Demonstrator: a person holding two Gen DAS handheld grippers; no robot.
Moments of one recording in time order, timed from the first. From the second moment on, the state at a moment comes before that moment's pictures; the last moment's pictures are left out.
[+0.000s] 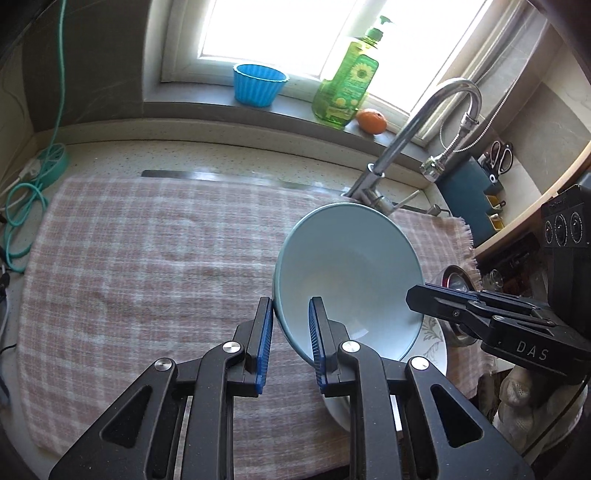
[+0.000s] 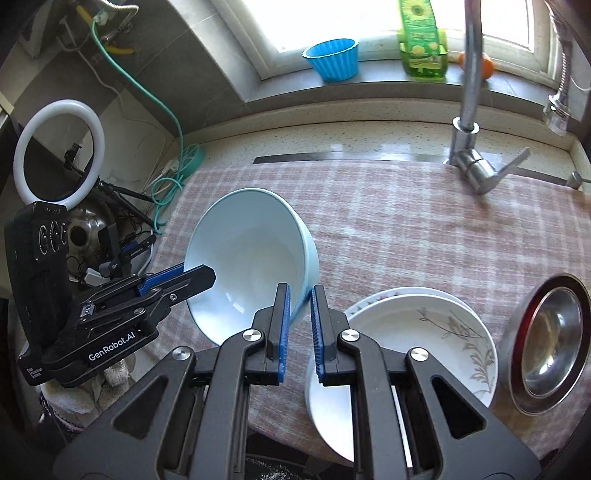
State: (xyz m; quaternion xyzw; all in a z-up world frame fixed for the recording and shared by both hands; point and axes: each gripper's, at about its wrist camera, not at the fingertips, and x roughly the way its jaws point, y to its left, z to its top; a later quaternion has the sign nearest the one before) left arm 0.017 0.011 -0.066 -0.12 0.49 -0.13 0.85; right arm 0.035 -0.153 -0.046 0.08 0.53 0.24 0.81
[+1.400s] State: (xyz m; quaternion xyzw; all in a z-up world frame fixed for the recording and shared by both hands) left arm 0.057 -0.252 -0.112 -0.01 0.56 -0.29 0.77; right arm 0.011 -0.408 -0.100 0.15 0.56 0.05 0.81
